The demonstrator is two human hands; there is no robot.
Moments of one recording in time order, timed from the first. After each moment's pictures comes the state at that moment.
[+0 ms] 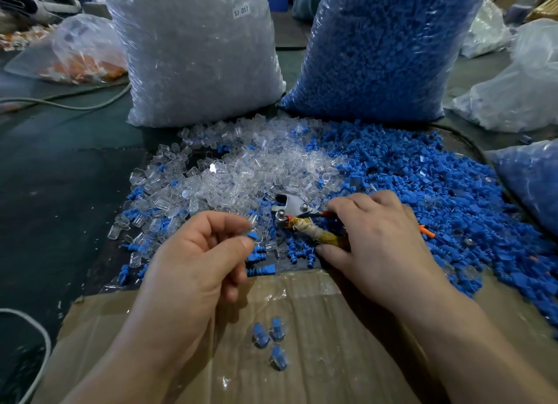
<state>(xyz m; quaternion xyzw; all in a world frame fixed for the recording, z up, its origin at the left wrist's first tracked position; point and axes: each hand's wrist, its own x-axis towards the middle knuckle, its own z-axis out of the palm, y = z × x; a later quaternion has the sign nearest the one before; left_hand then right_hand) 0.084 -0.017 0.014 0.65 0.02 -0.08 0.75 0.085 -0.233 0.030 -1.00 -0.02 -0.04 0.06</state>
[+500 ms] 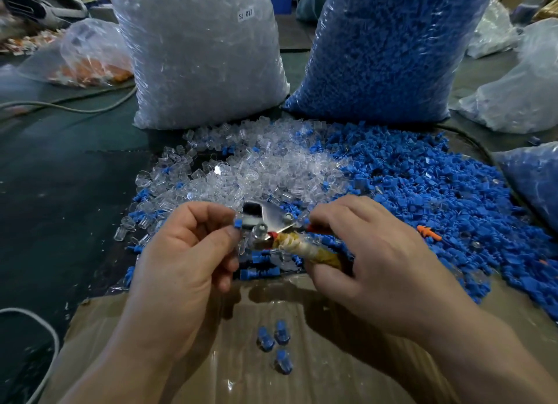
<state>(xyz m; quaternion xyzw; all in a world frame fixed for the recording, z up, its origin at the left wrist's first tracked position) 0.086 -0.011 0.023 0.63 0.01 -0.03 0.77 0.065 -0.223 0.048 -0.97 -0.14 -0.08 0.19</state>
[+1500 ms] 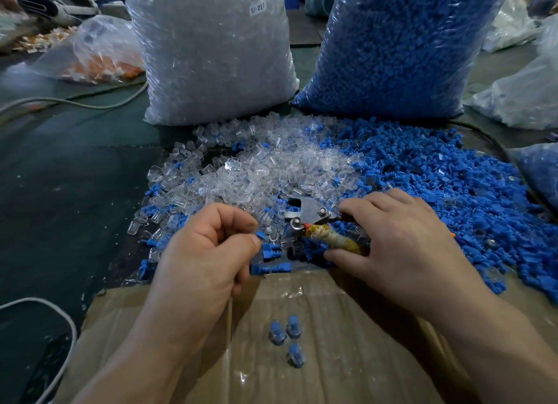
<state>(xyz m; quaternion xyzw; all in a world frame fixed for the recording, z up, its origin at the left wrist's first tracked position) 0.085 -0.008 0.016 0.75 -0.02 -0.02 0.66 0.078 -0.234 0.044 -0.99 -0.07 -0.04 0.07</state>
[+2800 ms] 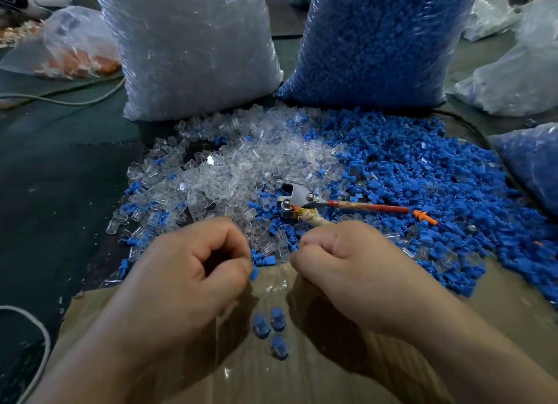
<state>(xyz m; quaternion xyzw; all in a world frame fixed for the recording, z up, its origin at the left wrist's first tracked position) 0.075 0.007 0.038 0.90 -0.19 -0.03 0.40 0.055 -0.201 0.059 -0.91 -0.05 0.11 0.39</state>
